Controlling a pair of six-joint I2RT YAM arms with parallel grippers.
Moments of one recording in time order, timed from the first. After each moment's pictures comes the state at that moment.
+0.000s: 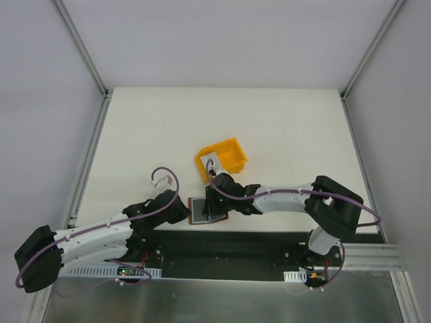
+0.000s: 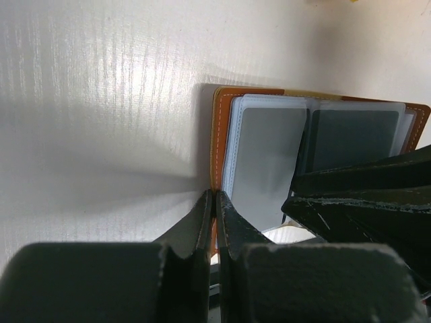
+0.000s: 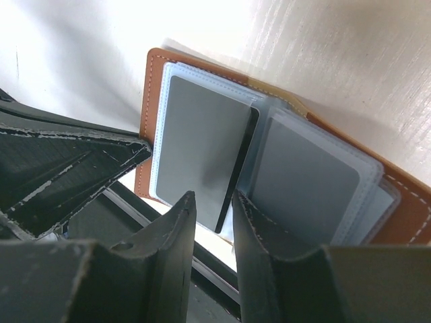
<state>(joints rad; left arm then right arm) -0.93 0.82 0.24 -0.26 -0.22 -1.19 1.13 1.65 0.82 -0.02 -0.03 0.86</state>
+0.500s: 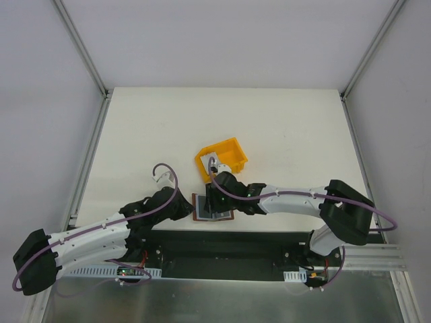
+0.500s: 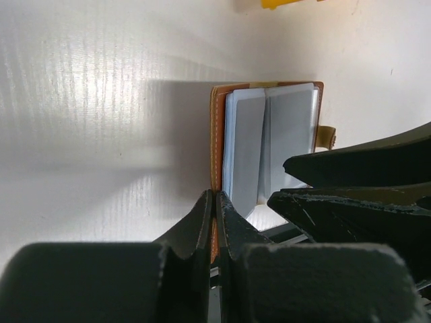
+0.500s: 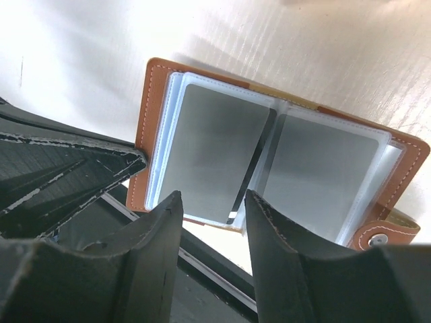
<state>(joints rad) -0.93 0.77 0.28 -0.26 -0.20 -1.15 1.15 1.56 0.84 -0.12 0.08 0.81</state>
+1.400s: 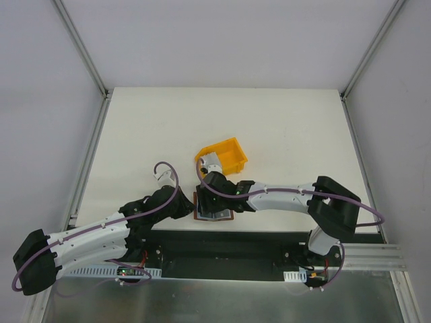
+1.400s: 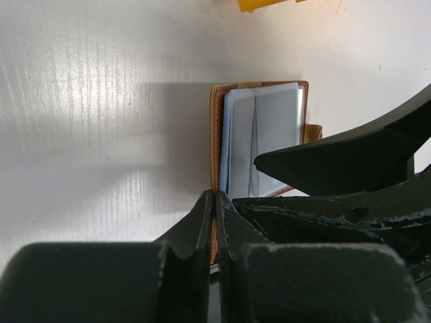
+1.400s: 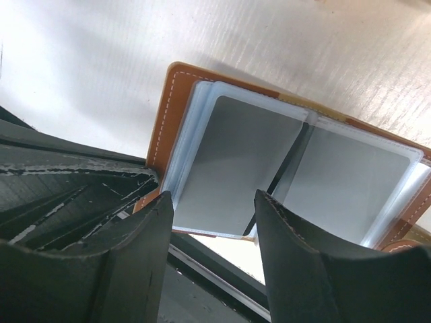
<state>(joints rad) -0.93 0.77 0.31 -0.26 -0.18 -1.12 1.18 1.66 0.97 -0.23 0.10 0.77</state>
